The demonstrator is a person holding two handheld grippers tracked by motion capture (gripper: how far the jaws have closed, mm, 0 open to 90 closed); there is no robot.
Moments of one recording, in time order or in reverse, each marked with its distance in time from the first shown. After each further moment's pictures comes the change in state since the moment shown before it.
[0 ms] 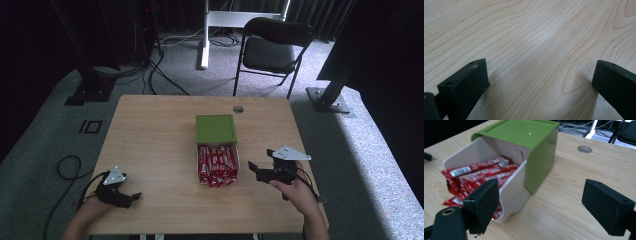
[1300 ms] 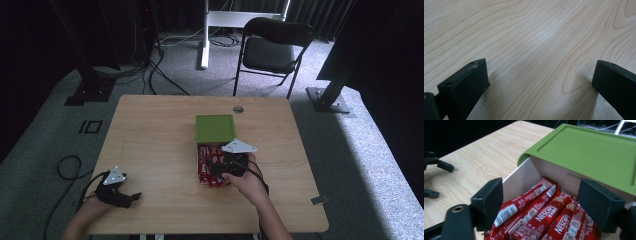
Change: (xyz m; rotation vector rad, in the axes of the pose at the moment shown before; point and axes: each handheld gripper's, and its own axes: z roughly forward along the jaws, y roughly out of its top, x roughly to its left) left arm 0.000 0.000 0.000 -0.001 0.001 0.002; right arm 0.086 0.032 0.086 0.014 0.068 -0.035
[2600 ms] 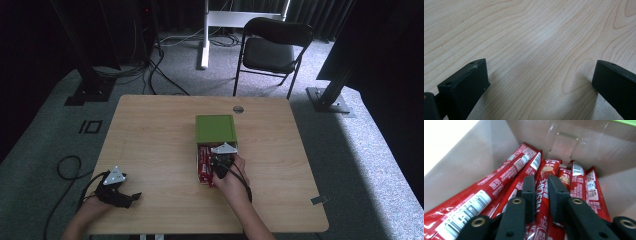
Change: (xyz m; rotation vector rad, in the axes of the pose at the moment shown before) left arm 0.000 0.000 0.000 0.000 -0.001 -0.002; right arm 0.013 -0.019 0.043 0.205 -0.239 0.076
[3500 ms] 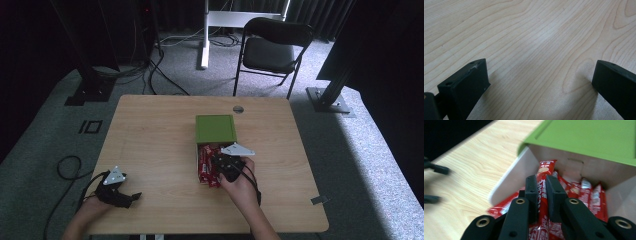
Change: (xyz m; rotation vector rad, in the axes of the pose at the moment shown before) left arm 0.000 0.000 0.000 -0.001 0.001 0.000; right arm -0.008 0.005 -0.053 -0.144 0.198 0.044
